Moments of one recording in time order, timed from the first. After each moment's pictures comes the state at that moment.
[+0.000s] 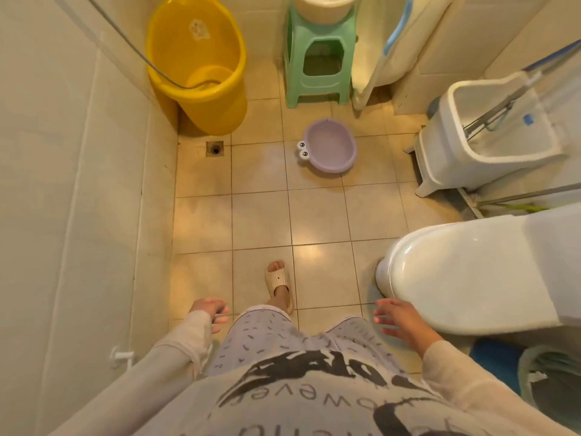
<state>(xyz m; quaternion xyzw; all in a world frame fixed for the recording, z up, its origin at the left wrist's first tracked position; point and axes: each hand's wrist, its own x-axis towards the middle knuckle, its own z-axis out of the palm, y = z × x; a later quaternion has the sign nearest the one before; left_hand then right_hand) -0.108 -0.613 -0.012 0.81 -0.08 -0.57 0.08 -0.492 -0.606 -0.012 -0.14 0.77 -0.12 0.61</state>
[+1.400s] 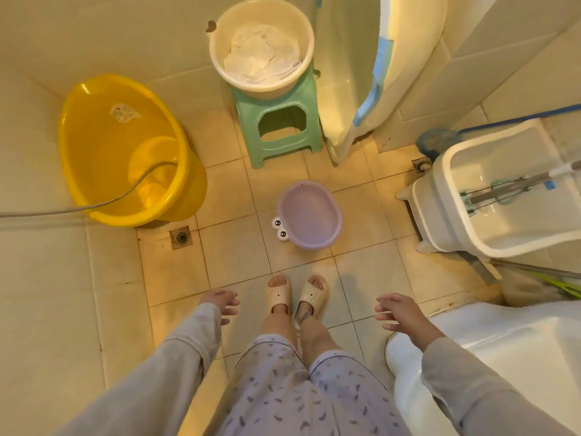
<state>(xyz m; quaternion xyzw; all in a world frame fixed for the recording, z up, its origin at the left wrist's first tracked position) -0.213 -1.143 -0.026 0.80 -0.16 -0.58 0.01 -0.564 -1.068 -0.042 -0.06 0.78 -0.12 0.61</state>
